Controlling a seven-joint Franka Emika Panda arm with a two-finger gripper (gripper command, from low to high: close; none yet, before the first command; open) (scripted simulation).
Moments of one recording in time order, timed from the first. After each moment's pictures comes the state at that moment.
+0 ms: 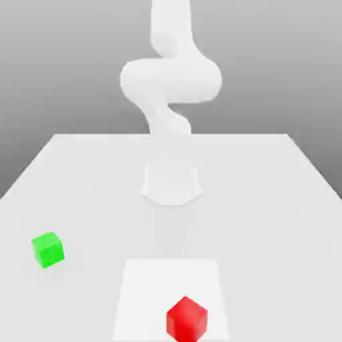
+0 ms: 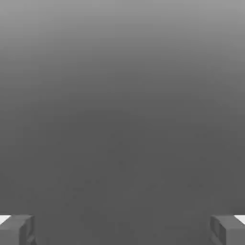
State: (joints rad) arm -0.04 -0.71 0.04 -2.31 -0.02 2.33 0.88
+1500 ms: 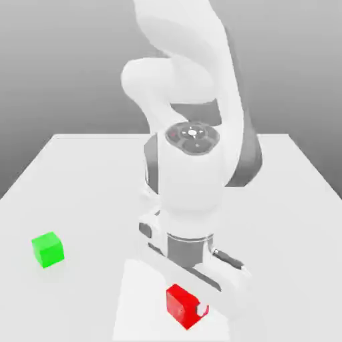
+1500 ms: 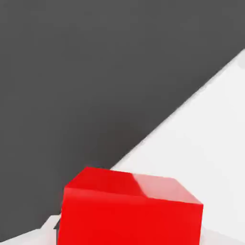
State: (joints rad) arm -0.22 0.20 0.17 -2.49 -0.09 2.68 1.73
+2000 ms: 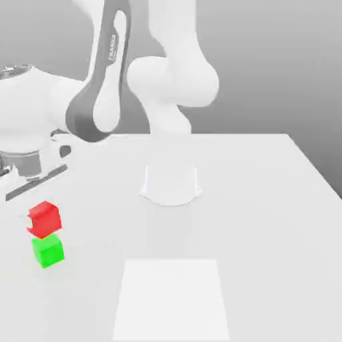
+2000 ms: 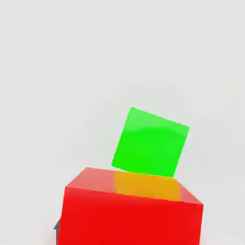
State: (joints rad) arm -0.68 -0.01 -0.12 -2.74 -0.01 2.72 2.35
